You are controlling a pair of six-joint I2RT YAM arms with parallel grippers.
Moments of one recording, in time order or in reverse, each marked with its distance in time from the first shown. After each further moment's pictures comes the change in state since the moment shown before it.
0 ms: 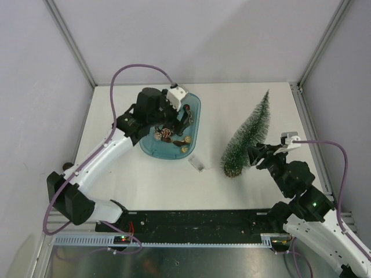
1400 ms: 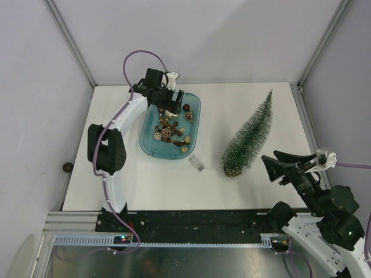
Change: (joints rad) left arm 0.283 0.616 0.468 -0.213 0.025 -0.108; right arm -0.010 -0.281 0.171 -0.215 -0.169 0.027
